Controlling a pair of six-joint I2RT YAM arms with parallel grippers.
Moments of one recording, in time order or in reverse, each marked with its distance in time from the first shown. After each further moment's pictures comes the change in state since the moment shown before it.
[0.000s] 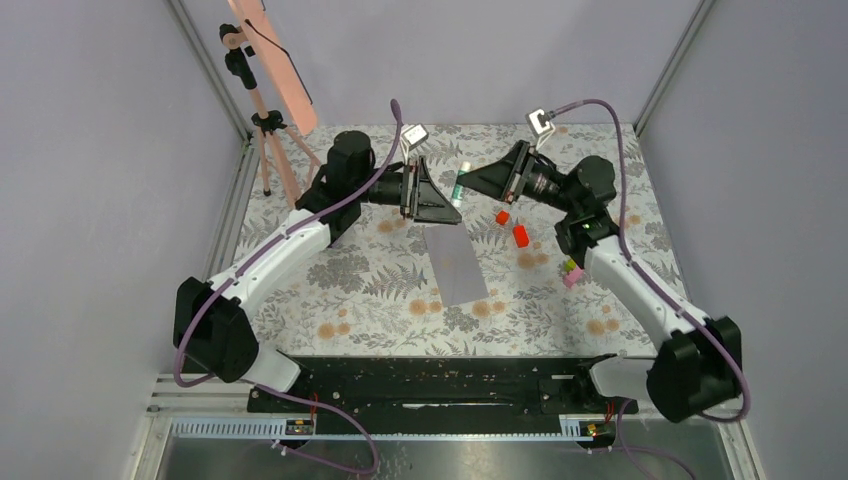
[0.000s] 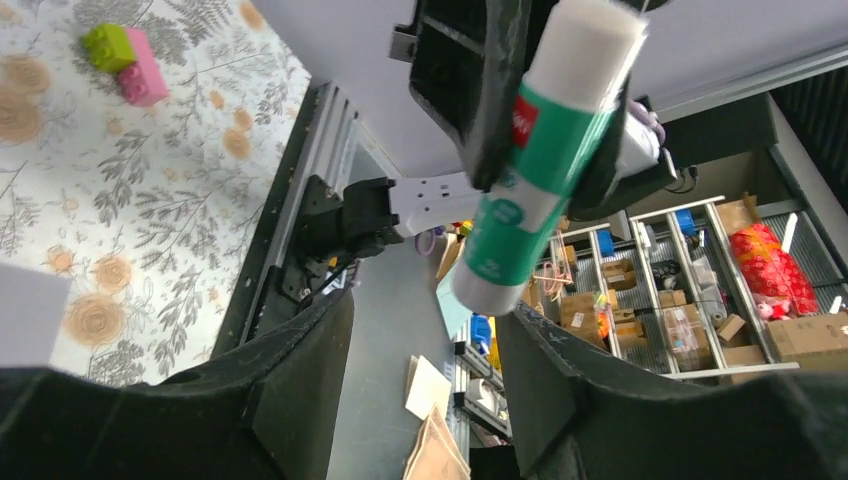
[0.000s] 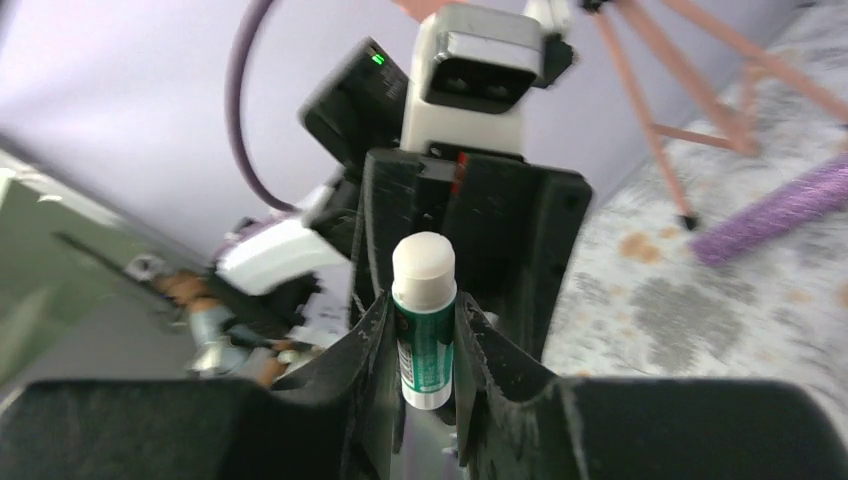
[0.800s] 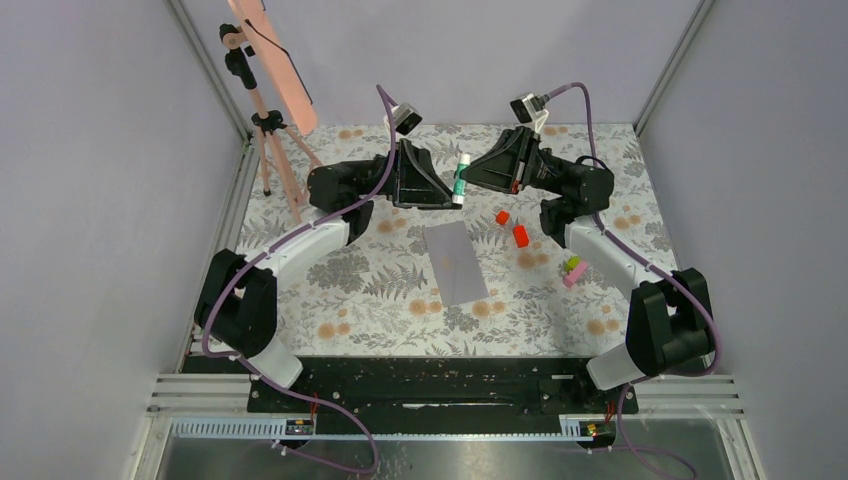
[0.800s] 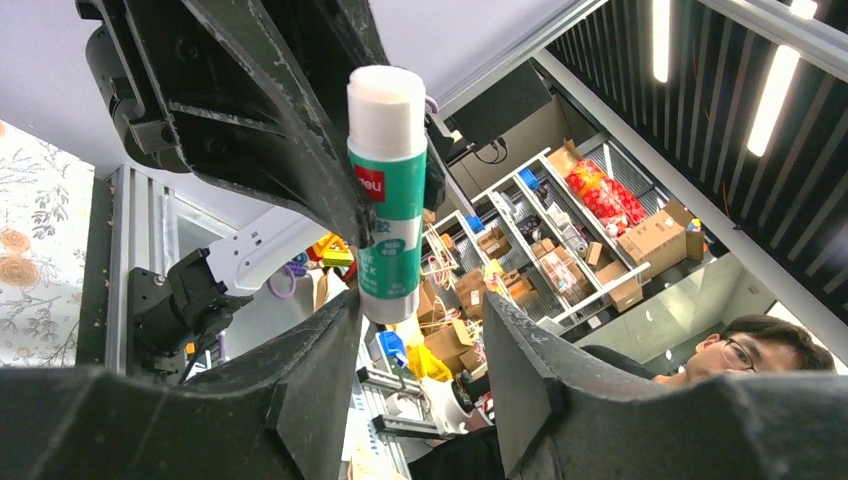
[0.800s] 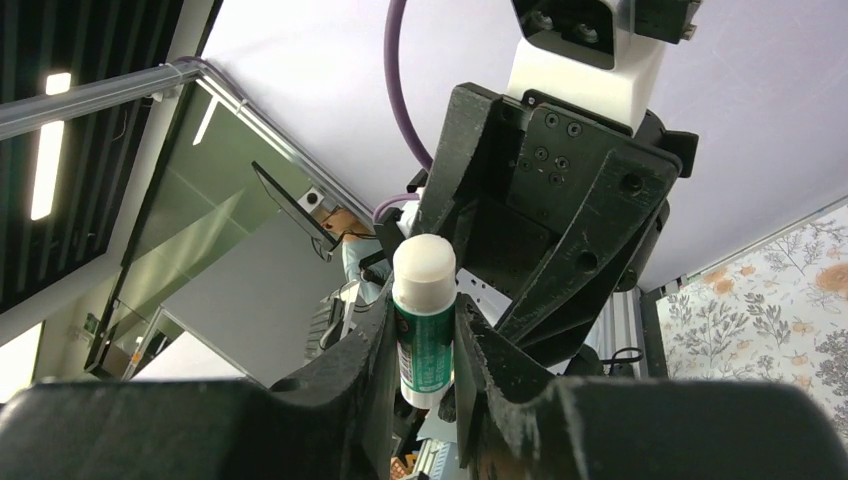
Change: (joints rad) left arm 0.006 0.141 -0.124 1.378 0.085 -0.983; right arm -0.007 0.268 0.075 0.832 -0.196 0.657
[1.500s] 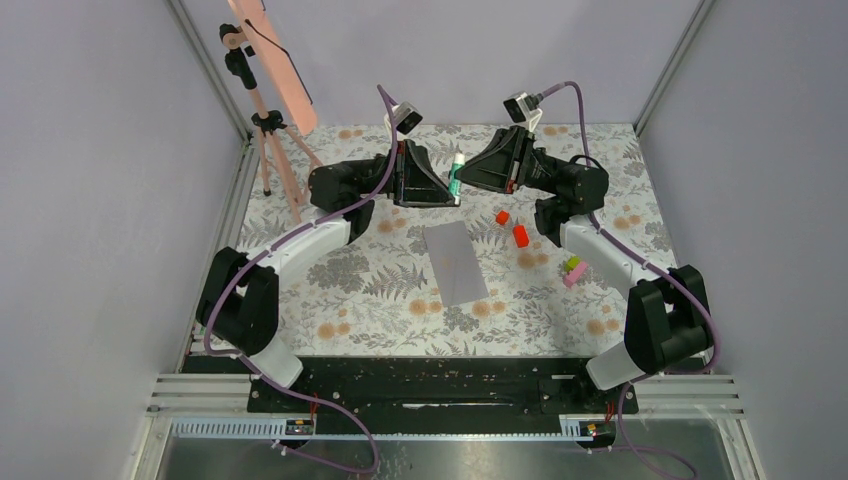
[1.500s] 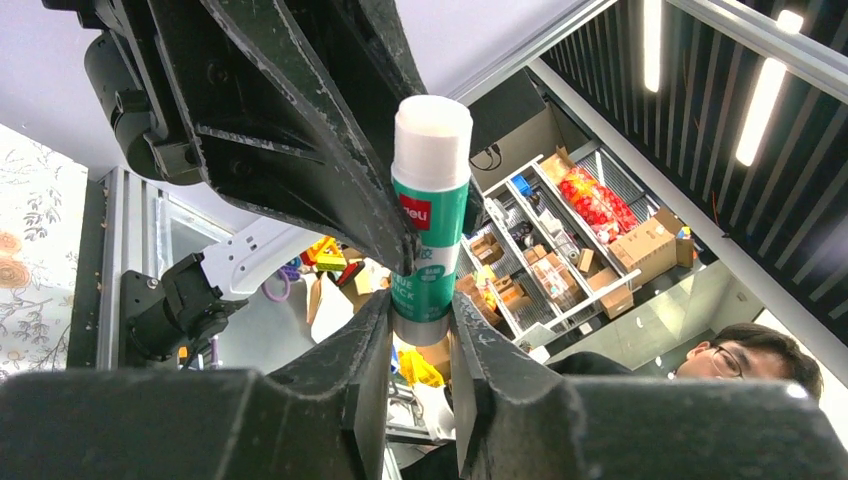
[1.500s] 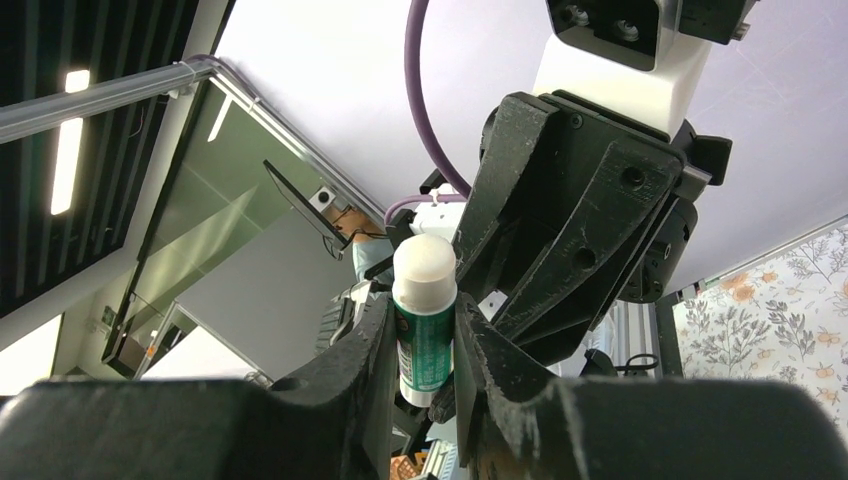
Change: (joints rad) left arm 0.000 0.013 0.011 0.020 -0.006 -0.034; right arm 0.034 0.015 0.022 0.010 0.015 0.012
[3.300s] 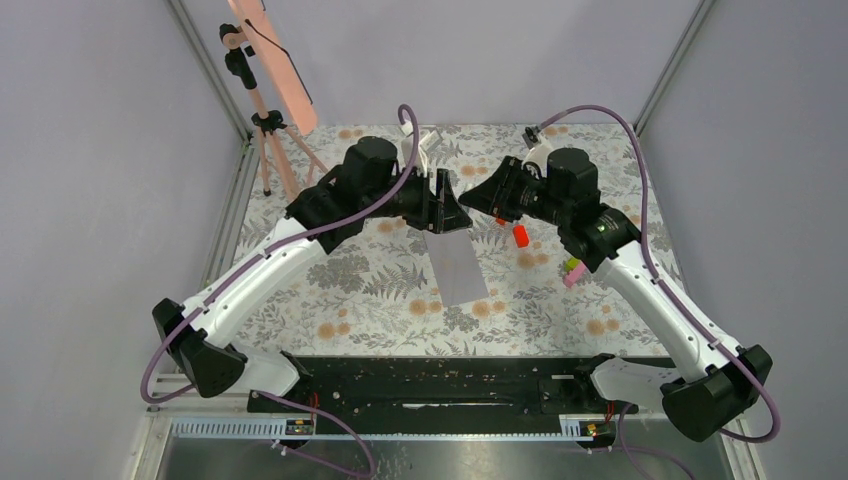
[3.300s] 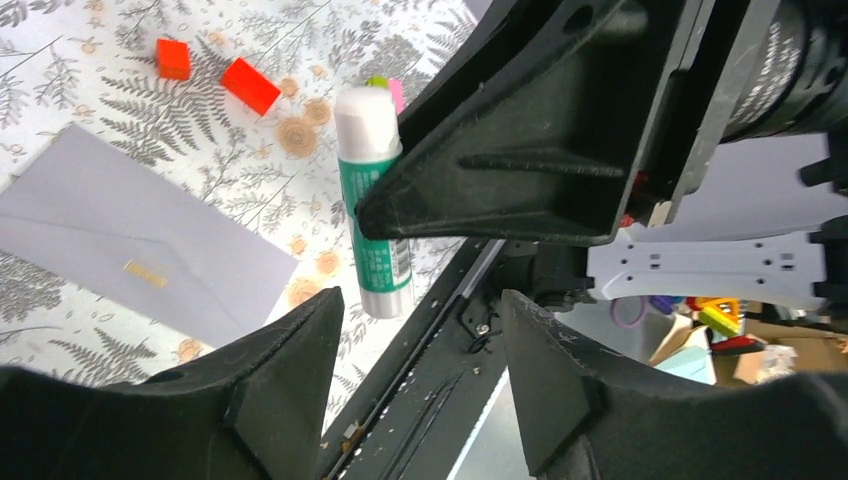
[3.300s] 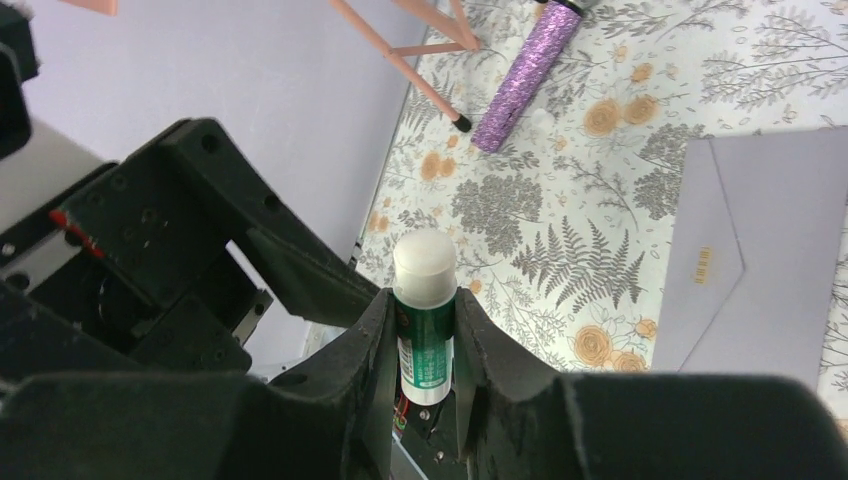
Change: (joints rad) left arm -0.212 -0.241 0.315 -1.874 -0.726 1.368; right arm 0.122 -0.337 0.117 -1.649 0.617 -0.929
